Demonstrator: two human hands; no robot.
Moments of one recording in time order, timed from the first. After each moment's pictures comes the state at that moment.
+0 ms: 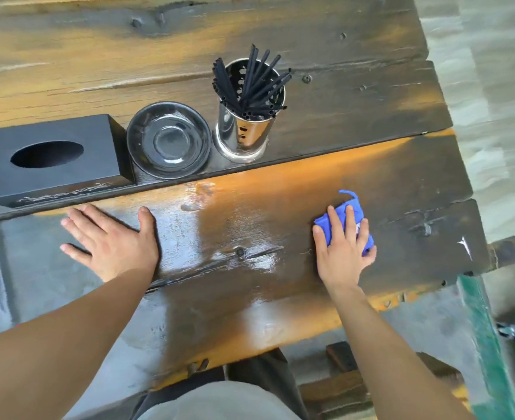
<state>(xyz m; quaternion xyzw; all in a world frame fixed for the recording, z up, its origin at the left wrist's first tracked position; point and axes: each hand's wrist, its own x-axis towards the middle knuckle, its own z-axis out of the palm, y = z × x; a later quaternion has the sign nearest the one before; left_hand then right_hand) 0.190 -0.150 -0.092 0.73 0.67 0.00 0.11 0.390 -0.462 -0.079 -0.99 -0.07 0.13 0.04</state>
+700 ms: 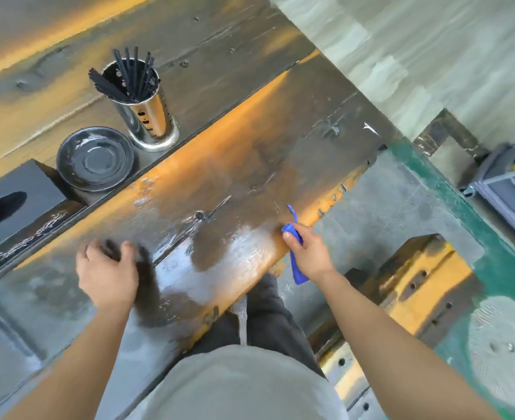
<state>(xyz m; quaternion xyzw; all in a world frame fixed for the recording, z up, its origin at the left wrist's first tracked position) 0.137 -0.171 -0.043 0.84 0.47 0.03 0.27 0.224 -0.545 -0.028 -0.89 0.09 0.21 0.39</state>
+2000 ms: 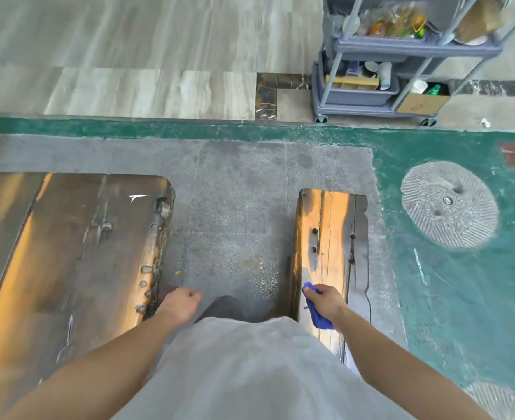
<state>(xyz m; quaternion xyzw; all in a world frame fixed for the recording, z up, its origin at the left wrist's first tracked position) 0.305 -0.664 -0.010 0.89 -0.07 -0.45 0.10 0.086 -0.957 -0.022 -0.63 0.53 0.24 0.52</state>
